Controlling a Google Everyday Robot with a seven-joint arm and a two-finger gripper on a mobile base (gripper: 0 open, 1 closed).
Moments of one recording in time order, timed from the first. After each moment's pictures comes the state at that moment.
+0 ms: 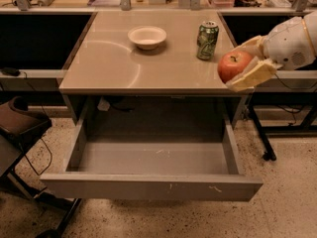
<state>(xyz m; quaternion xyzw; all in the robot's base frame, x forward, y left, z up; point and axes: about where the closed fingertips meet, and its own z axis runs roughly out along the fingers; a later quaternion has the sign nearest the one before) 0.556 -0.190 0.930 -0.60 0.68 0.18 0.38</state>
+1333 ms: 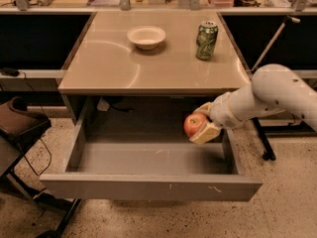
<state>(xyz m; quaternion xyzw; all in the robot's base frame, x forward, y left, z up) 0.569 -0.137 0.714 -0.61 0.71 0.15 0.31</state>
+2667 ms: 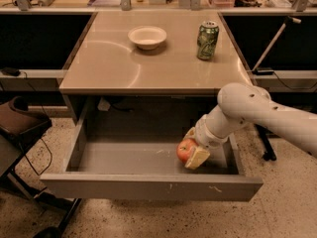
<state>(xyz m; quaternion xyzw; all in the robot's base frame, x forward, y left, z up) 0.525 -0.110 0.635 -0.69 0.69 0.13 0.18</state>
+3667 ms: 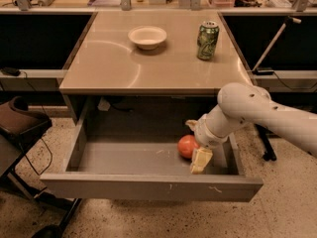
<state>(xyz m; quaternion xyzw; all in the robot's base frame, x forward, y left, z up) 0.525 -0.109 0.634 -0.69 0.69 0.13 0.18</state>
